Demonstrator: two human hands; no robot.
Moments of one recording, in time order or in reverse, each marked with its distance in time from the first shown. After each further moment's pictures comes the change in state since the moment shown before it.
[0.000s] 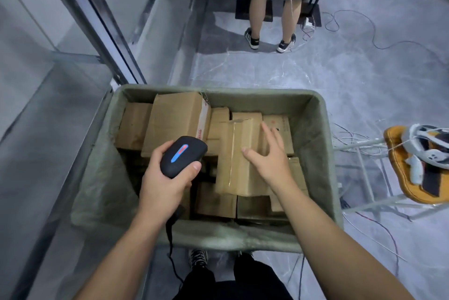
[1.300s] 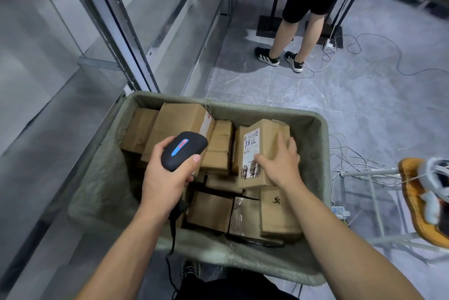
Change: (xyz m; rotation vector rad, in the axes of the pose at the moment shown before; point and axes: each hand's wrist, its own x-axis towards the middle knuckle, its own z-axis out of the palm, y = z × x) left_hand 0.002 0.026 0.036 -0.069 0.152 -0.003; right_hand 0.055 0.006 -0.038 -0.379 -0.043 0.061
